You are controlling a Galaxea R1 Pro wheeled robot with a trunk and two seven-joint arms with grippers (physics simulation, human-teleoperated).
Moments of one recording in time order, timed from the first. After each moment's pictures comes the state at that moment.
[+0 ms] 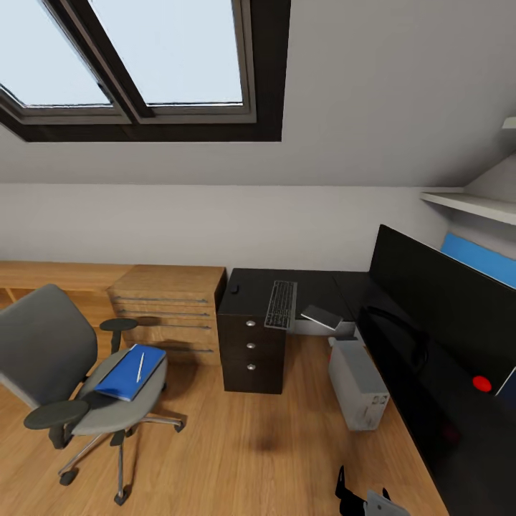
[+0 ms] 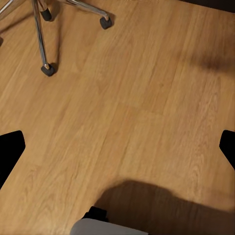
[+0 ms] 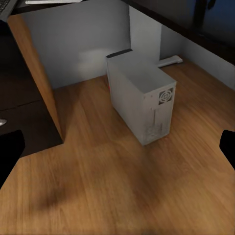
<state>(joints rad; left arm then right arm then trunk) -0.02 -0.04 -0.36 -0.61 0.41 -0.24 0.42 -0.36 0.09 0.06 -0.06 -0.29 -0.96 -0.22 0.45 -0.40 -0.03</state>
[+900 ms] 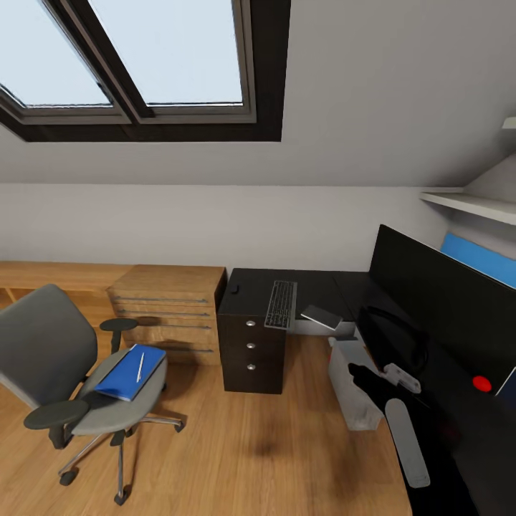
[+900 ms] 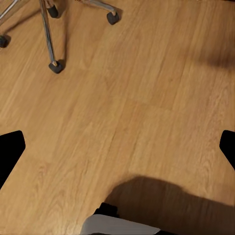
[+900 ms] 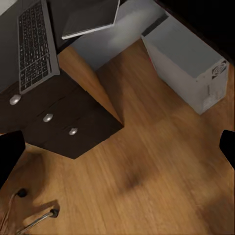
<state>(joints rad) -0.02 -0.02 -0.36 -0.58 0.40 -0.25 0.42 -0.33 0.06 -0.19 -1.43 -0.56 0.59 -0.40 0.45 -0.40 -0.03</state>
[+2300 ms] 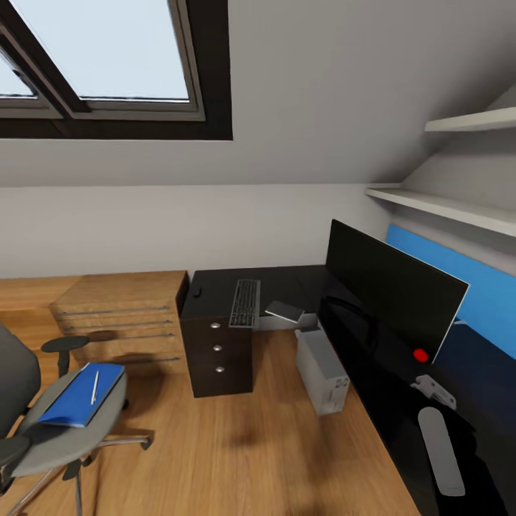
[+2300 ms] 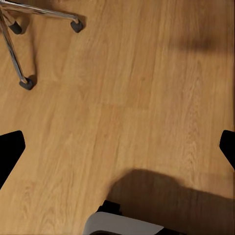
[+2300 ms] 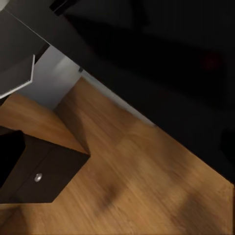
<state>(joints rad) -0.02 -0.02 -0.36 -0.58 0.40 -0.24 0.41 -0.31 0.01 -0.34 -1.44 -0.63 0.60 -0.39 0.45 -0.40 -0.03</state>
